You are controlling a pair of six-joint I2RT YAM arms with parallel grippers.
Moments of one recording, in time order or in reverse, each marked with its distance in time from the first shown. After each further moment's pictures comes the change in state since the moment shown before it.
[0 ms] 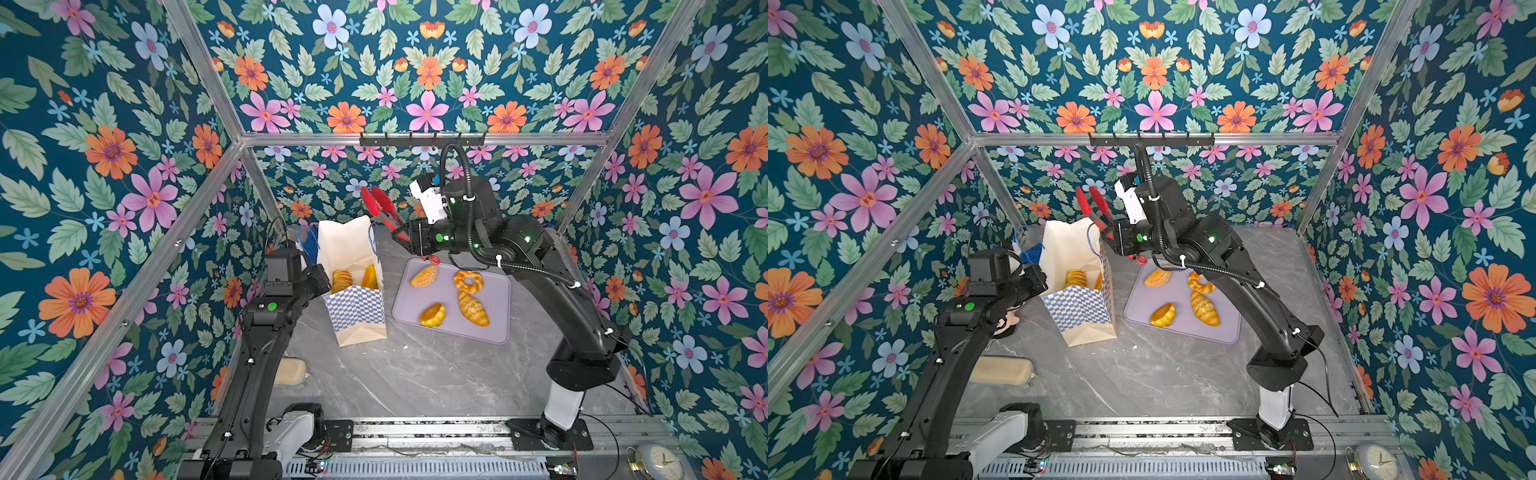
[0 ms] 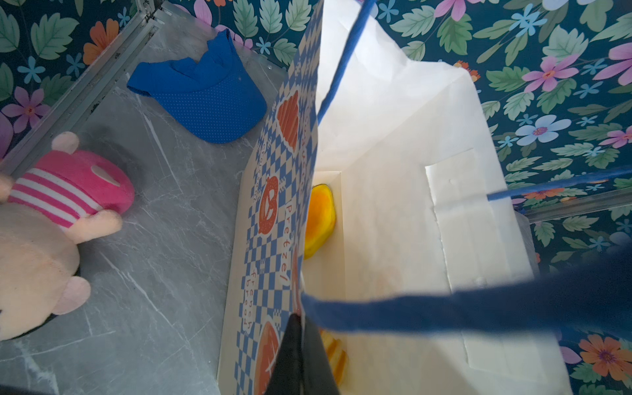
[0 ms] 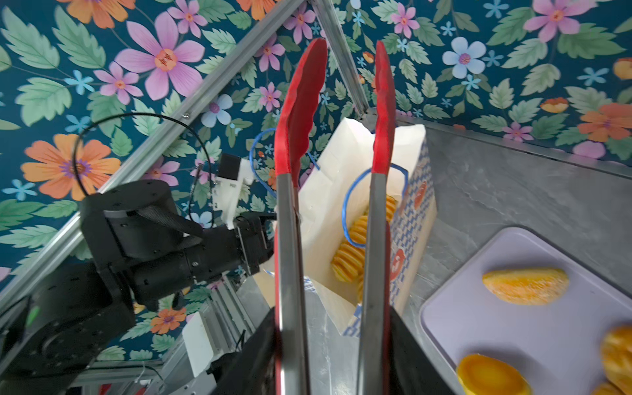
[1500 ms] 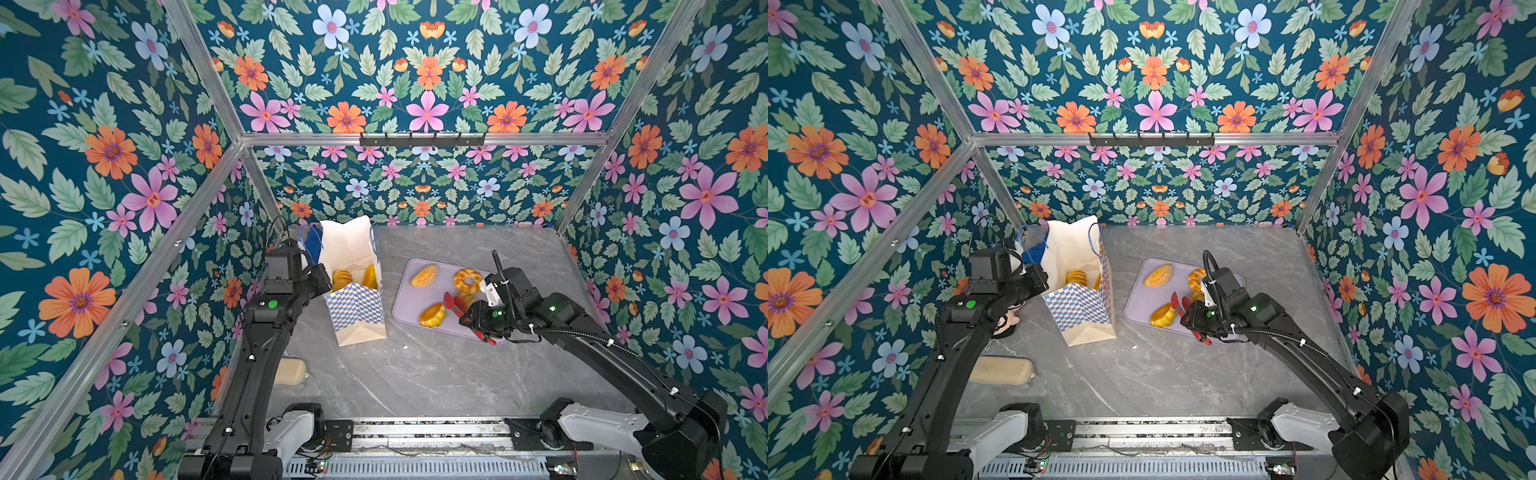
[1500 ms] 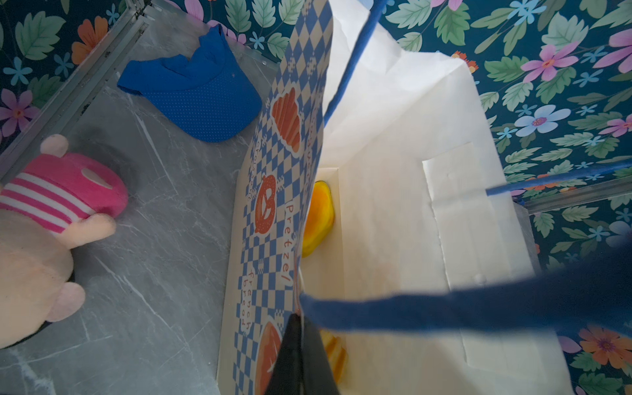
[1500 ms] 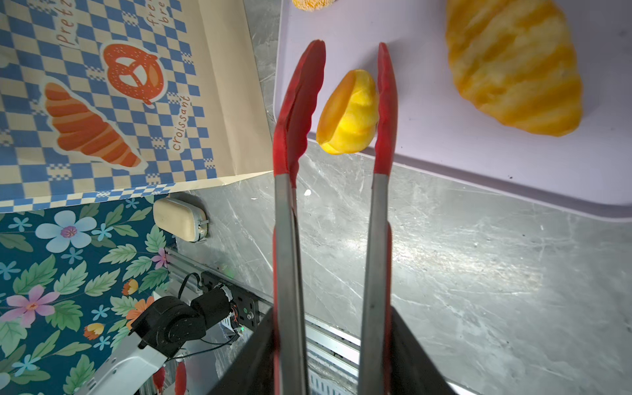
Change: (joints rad) left arm 0.000 0.018 0.005 0.000 0.019 0.026; right arm -0.244 -0.639 -1.342 0.202 -0.199 0.391
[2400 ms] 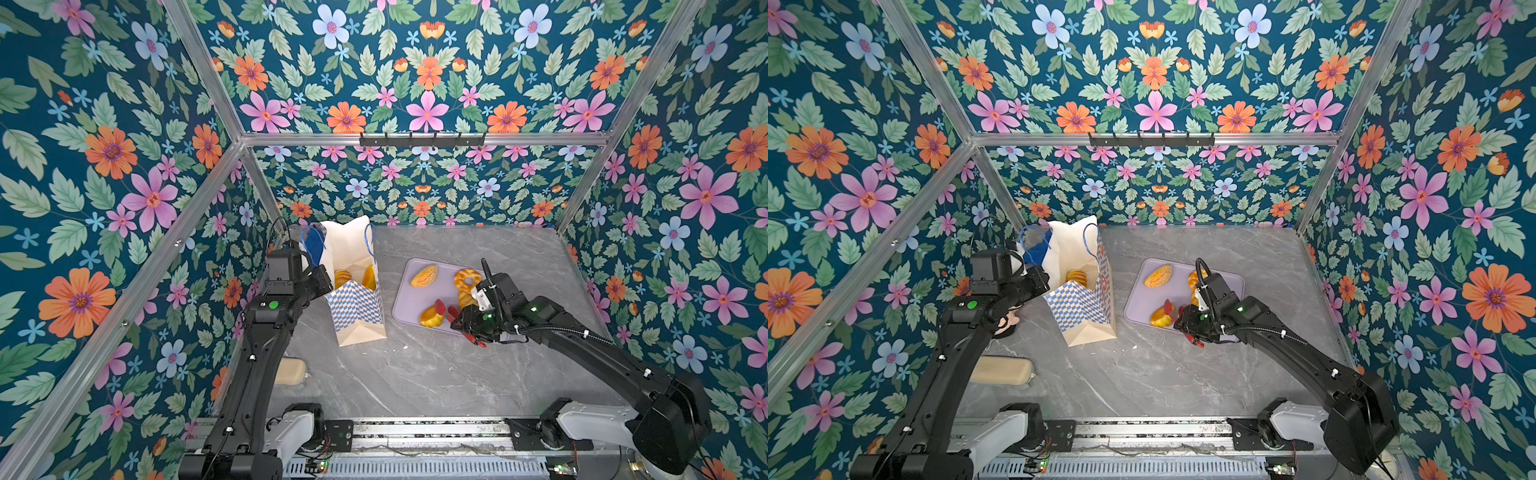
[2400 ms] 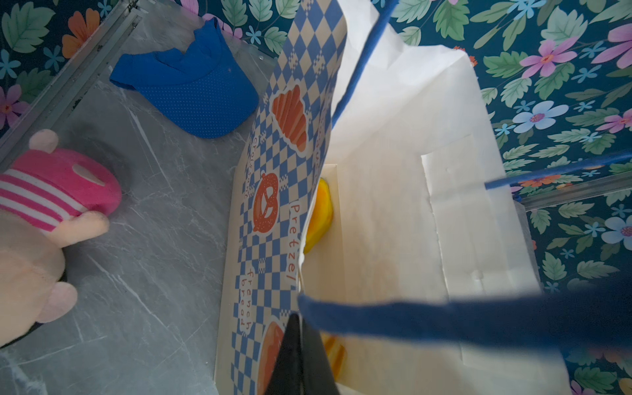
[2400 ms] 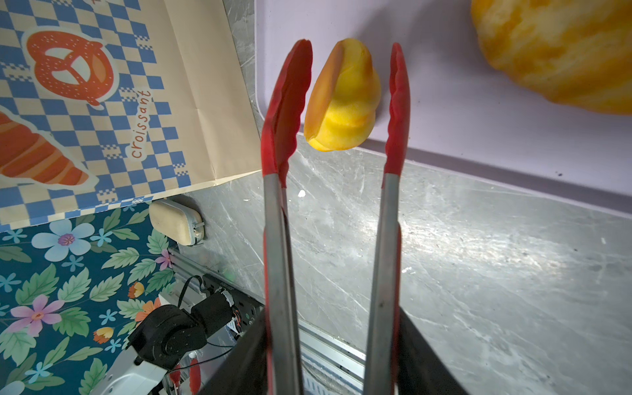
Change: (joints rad) left arm 0.000 -0.005 -0.019 0.015 0.015 -0.005; right arm 0.000 0.084 -0.090 0.148 -0.050 0.045
